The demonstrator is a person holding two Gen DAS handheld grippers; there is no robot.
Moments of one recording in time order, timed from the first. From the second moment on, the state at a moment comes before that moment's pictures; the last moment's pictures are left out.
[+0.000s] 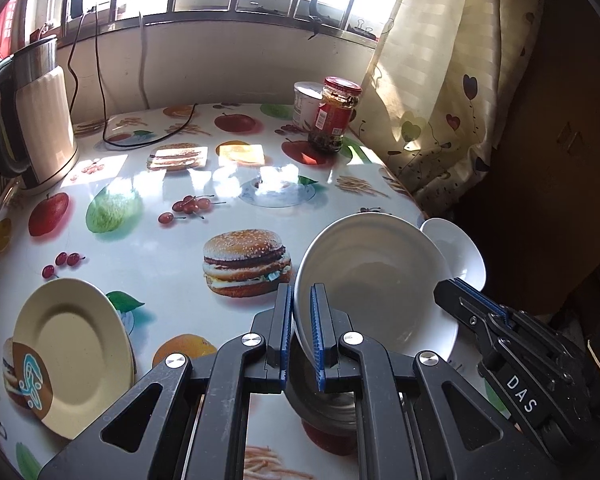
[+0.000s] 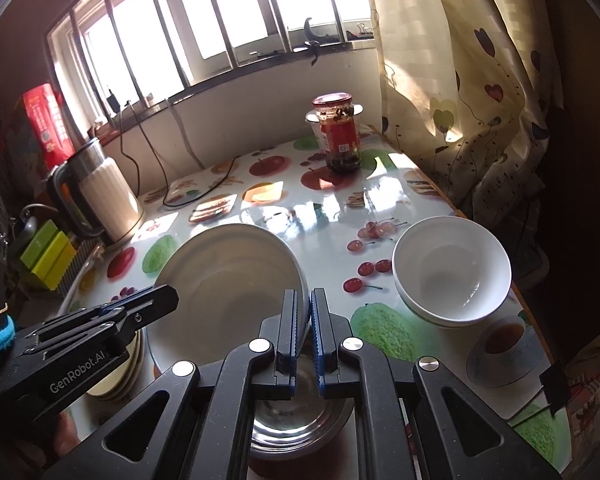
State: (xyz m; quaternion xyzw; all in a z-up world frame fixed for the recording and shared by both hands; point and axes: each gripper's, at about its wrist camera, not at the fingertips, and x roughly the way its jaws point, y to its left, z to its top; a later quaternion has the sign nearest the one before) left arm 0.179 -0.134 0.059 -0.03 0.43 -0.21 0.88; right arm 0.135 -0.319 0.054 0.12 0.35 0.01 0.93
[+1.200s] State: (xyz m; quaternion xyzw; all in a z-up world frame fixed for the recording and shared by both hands) left arm 0.168 -0.140 0.025 -0.02 0.47 -0.21 0.86; right arm 0.115 -0.325 0.012 0.14 0.39 0.00 0.91
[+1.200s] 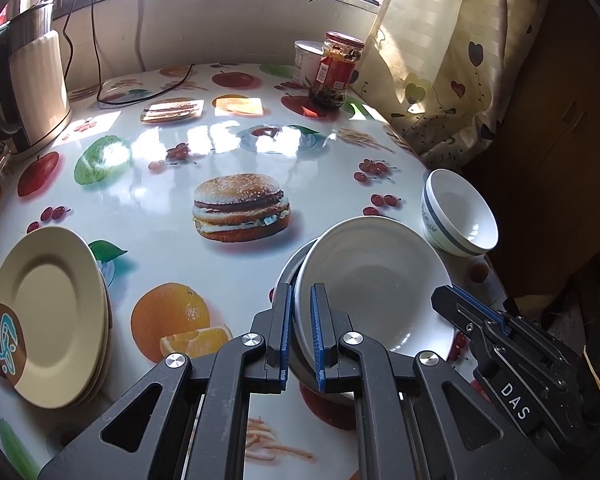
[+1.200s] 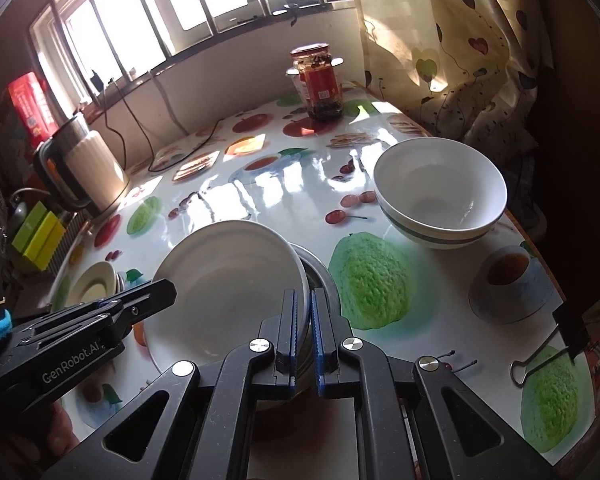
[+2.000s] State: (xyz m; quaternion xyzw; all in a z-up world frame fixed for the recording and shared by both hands) left arm 0.167 -0.138 0.027 -0.04 0.47 -0.22 0.85; right arm 0.111 -0.325 0.018 0.14 0.39 0.00 0.91
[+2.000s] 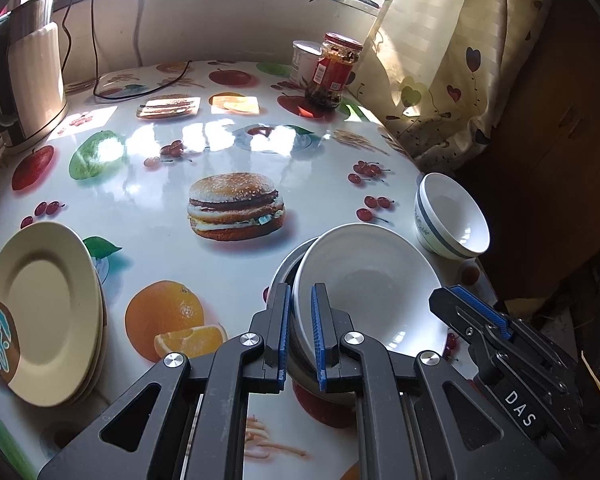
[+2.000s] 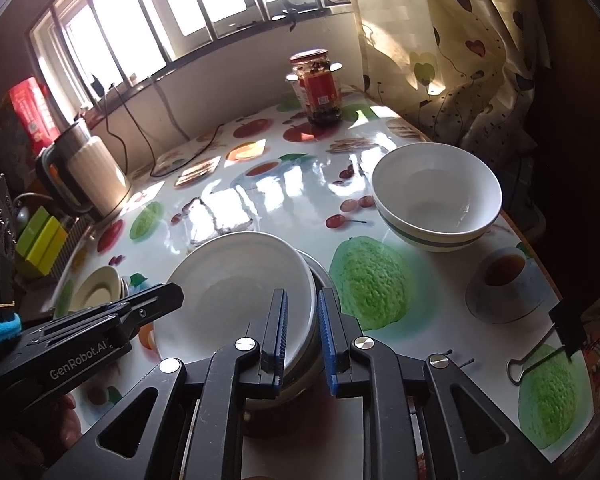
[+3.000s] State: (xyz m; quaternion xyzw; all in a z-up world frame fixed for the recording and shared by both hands) left arm 0.149 -0.197 0.063 -0.01 0.44 -0.28 0.85; right arm 0.053 -0.388 0.045 0.17 0.34 -0.09 0.92
